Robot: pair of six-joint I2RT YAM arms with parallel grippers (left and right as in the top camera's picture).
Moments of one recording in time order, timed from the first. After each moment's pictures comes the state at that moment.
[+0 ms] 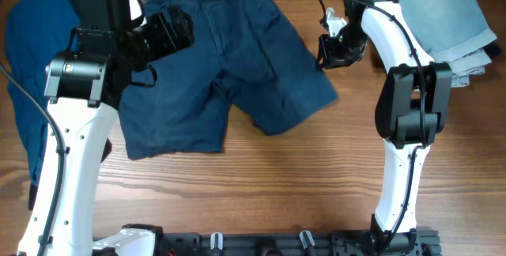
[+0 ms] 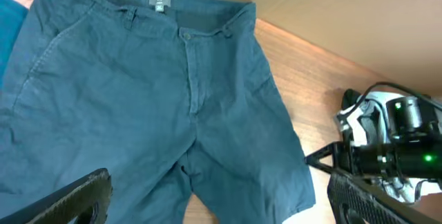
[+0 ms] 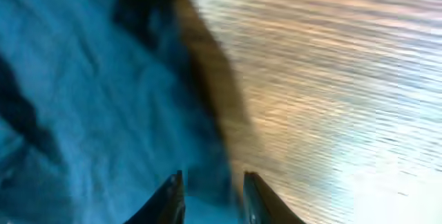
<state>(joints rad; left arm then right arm) -0.12 1.42 1.56 -0.89 0.15 -0.49 0.09 2.37 1.99 -1.21 -0.28 -0.04</state>
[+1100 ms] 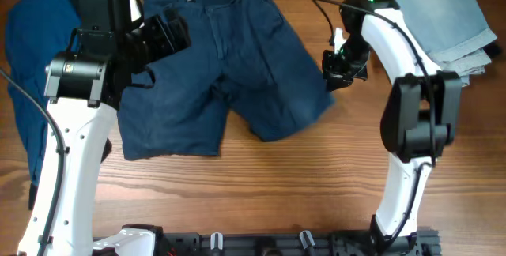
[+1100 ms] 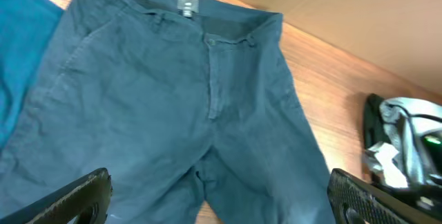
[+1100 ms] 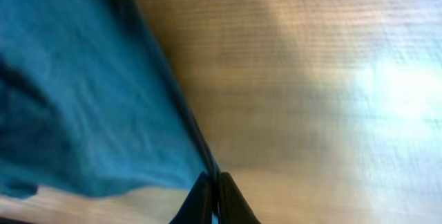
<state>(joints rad) -0.12 1.42 1.56 -0.92 0.07 -0.49 0.12 2.20 1.83 -1.39 -0.23 0.19</state>
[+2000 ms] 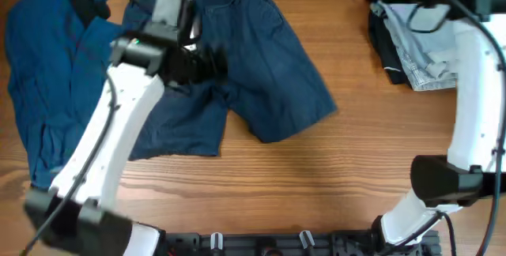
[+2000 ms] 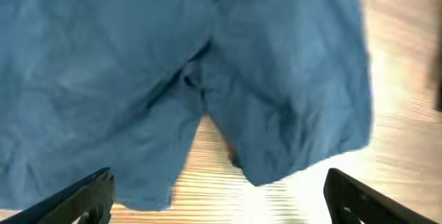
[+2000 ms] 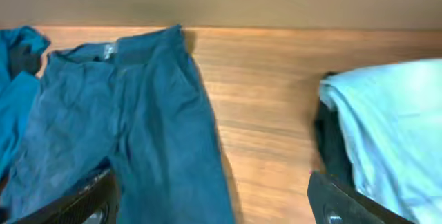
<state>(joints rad) -0.30 1.63 1.56 -1.12 0.10 -0.55 0.00 1.87 2.33 -1.30 -0.25 0.00</state>
